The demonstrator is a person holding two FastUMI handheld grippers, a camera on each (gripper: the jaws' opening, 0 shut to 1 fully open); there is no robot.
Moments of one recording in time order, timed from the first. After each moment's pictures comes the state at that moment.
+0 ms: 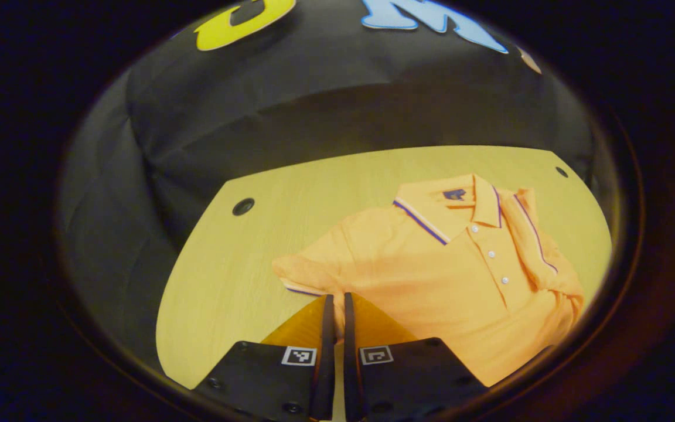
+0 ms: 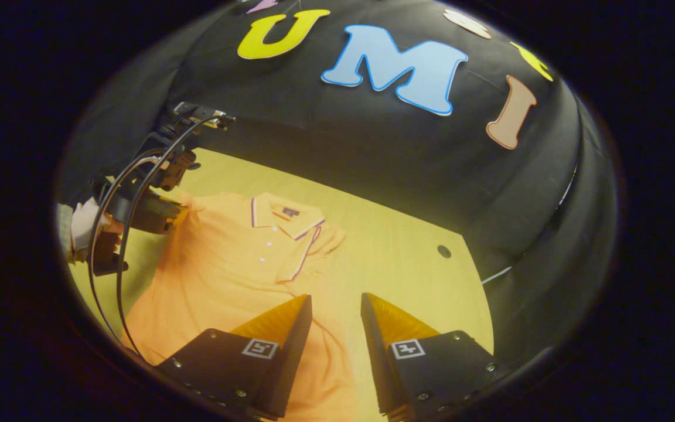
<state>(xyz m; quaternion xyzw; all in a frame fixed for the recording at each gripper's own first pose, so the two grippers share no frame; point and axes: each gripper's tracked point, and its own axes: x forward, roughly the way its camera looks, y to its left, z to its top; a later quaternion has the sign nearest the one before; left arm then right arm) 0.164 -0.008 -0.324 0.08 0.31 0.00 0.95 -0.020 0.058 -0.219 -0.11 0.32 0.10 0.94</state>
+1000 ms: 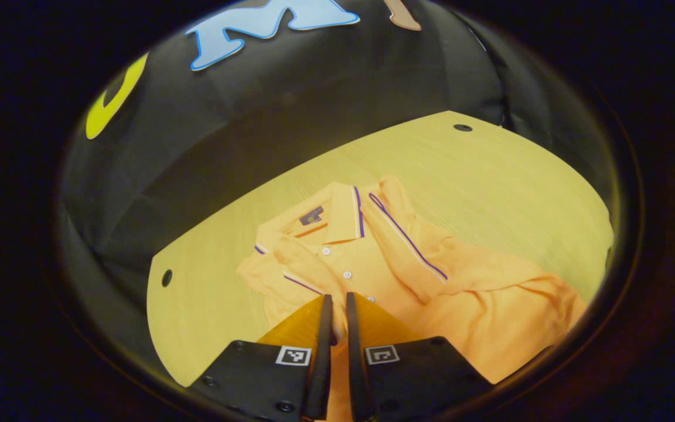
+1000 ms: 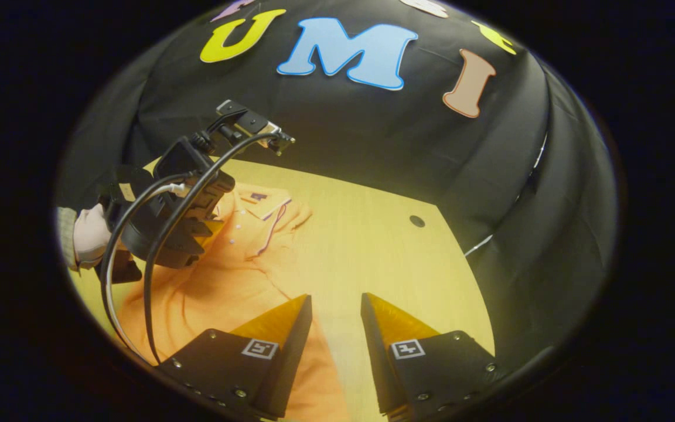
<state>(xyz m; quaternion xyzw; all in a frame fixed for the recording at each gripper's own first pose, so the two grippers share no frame) 0.140 -0.172 -0.336 0.18 0.31 -0.18 0.92 -0.047 0.002 -0.240 -0.07 0.34 0.04 0.94</state>
